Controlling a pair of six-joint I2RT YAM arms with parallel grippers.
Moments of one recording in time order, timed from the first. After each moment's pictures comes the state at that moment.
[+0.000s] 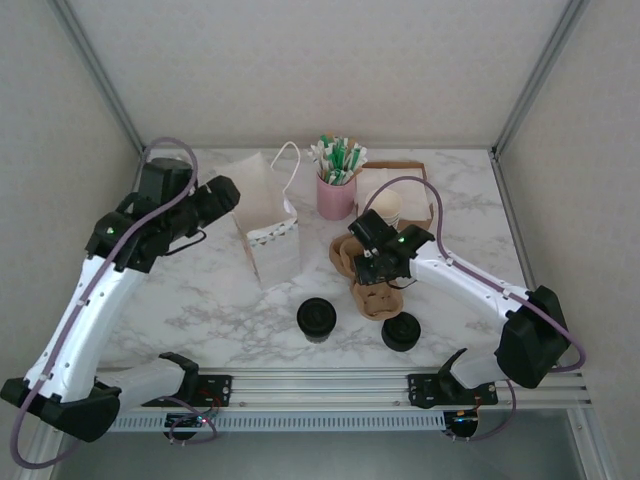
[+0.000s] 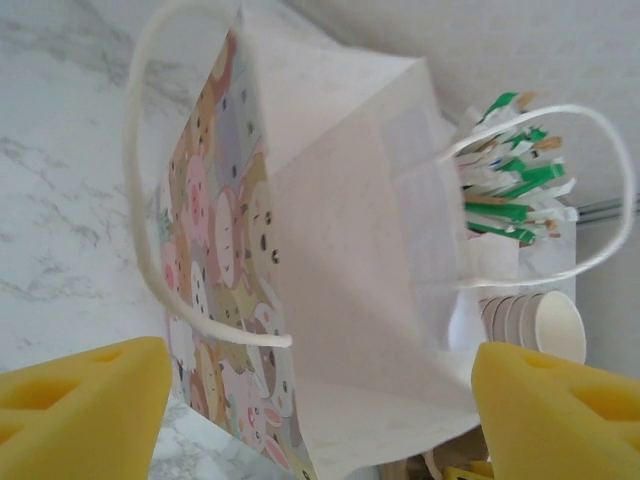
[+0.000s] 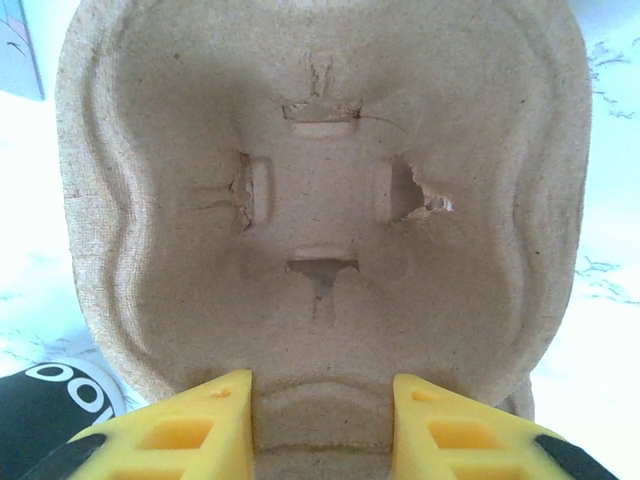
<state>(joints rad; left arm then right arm) -0.42 1.12 1.49 -1.01 -0.12 -0.81 0.76 1.42 1.11 -0.93 0.11 0.43</state>
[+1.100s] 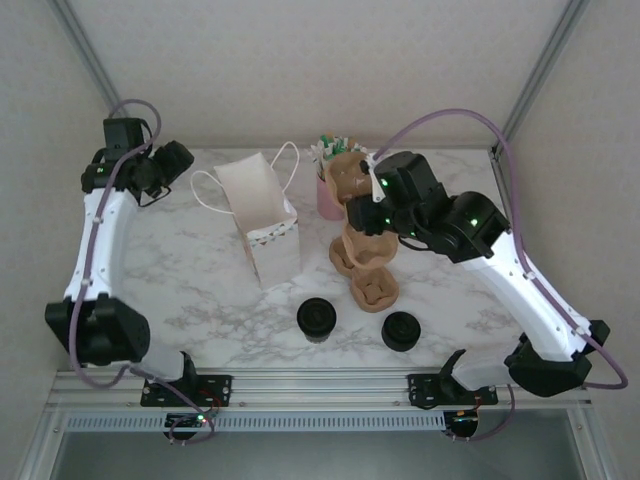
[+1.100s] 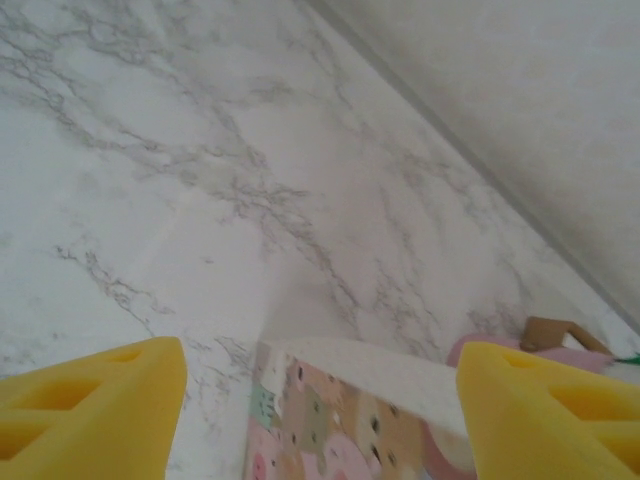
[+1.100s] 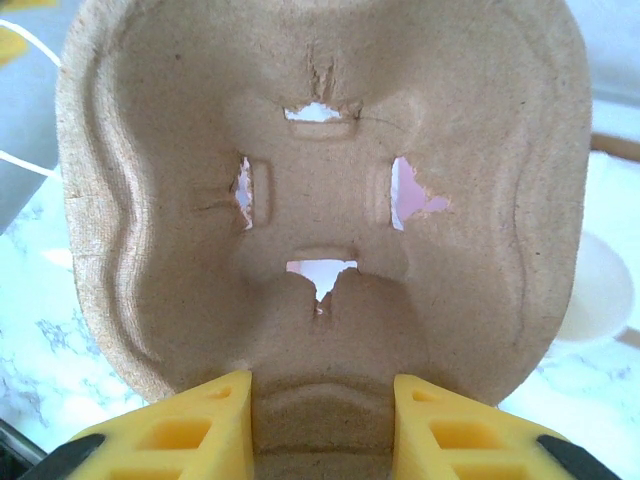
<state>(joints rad) 0.09 1.59 1.61 -0.83 0.14 -0.64 0.89 1.39 1.86 -1.14 0.21 0.34</state>
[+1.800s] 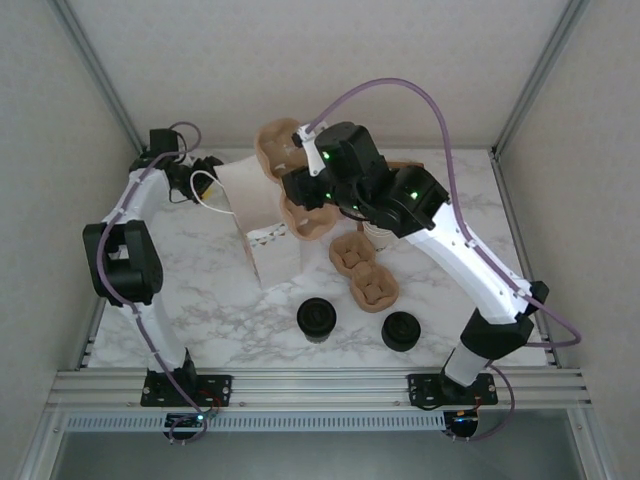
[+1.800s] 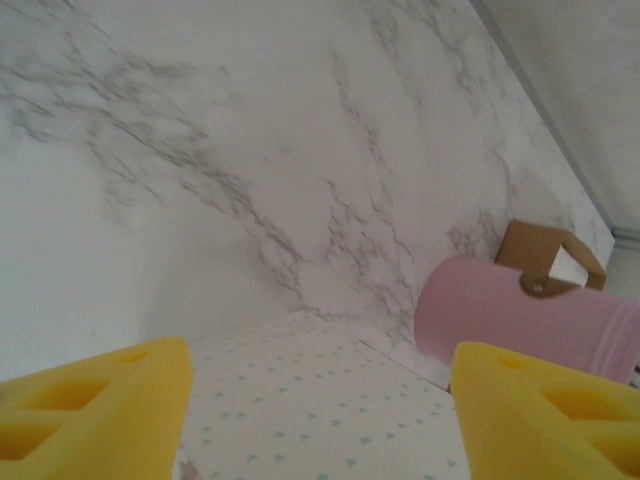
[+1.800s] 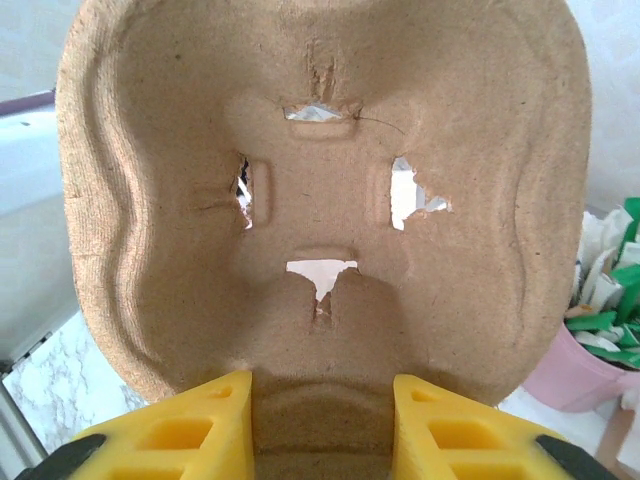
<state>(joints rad) 0.03 1.95 1.61 -0.64 0.50 -0.66 0.99 1.71 2.19 -0.98 0.15 0.24</state>
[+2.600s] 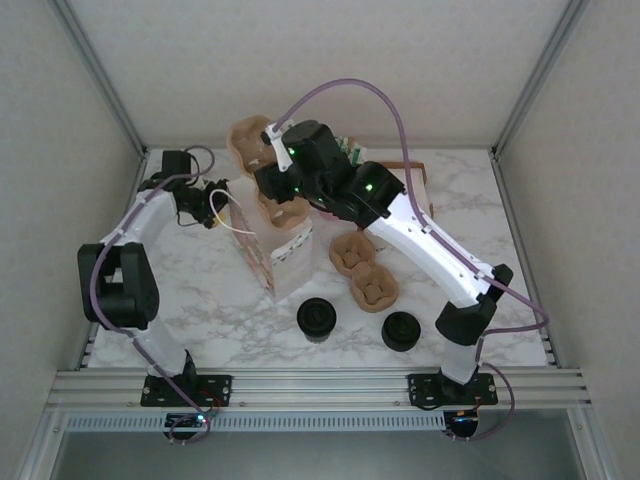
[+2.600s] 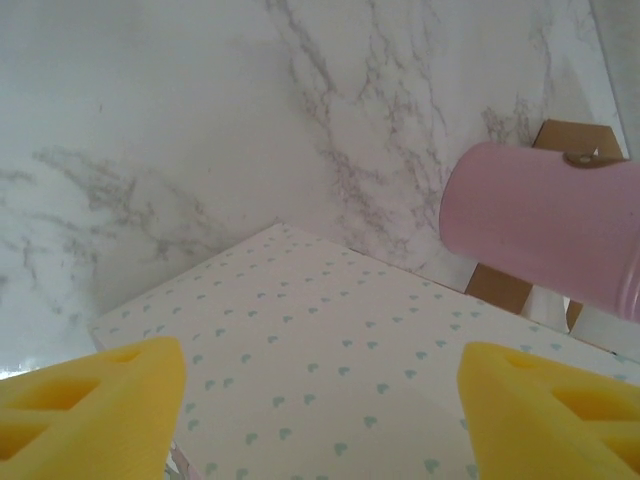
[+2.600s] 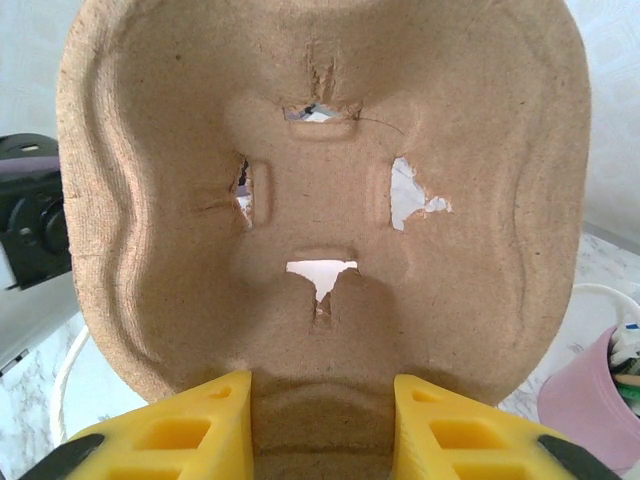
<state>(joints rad) -0.02 1.67 1.26 -0.63 0.49 -0.74 0.99 1.86 2.24 -0.88 0.13 0.19</state>
